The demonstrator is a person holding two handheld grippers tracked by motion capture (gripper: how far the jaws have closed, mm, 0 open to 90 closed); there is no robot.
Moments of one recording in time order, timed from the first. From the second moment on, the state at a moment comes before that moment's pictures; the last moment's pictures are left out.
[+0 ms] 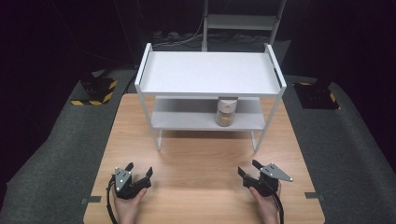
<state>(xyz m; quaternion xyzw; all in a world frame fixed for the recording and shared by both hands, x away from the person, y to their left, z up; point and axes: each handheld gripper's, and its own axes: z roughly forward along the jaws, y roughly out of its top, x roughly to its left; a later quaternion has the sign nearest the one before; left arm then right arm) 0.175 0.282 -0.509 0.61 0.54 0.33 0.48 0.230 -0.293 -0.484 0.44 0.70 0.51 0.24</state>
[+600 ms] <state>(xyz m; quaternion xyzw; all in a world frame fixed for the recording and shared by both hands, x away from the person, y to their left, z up) 0.175 0.282 -0.509 0.61 0.54 0.33 0.48 0.228 -0.297 -0.489 0.44 0.70 0.51 0.23</state>
